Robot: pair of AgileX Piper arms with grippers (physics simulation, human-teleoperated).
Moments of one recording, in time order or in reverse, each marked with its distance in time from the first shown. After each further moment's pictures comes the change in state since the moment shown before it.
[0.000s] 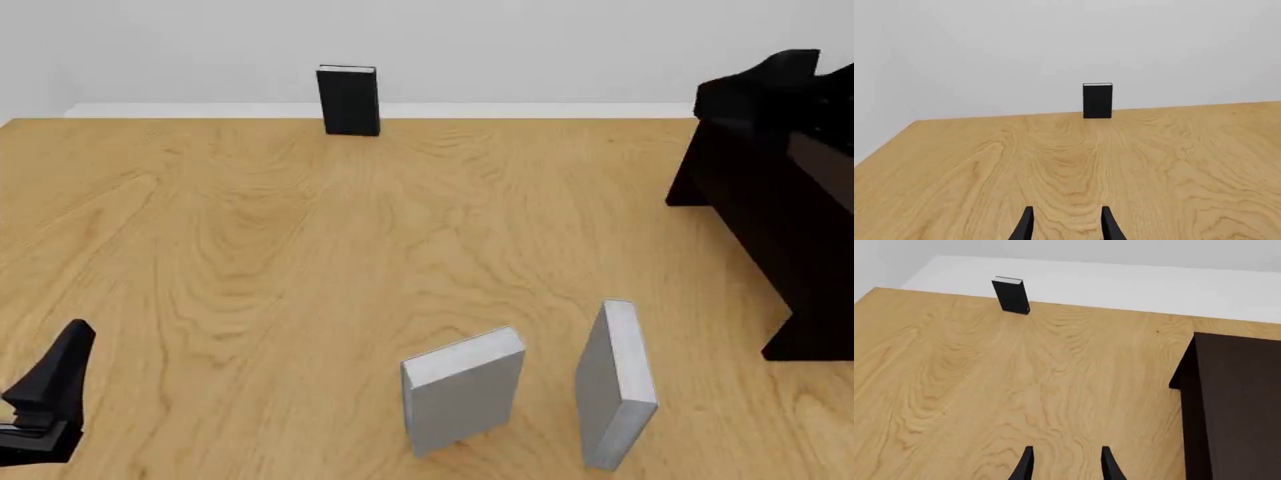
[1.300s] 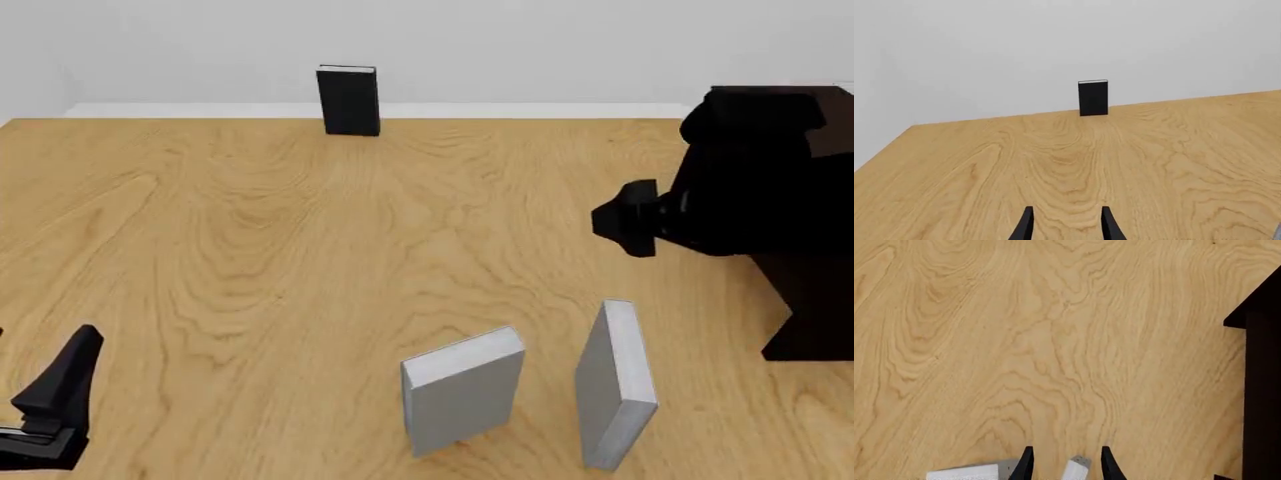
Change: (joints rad) left arm -0.026 -0.008 0.006 0.008 0.036; right arm 0.103 0.195 0.150 -0.028 0.091
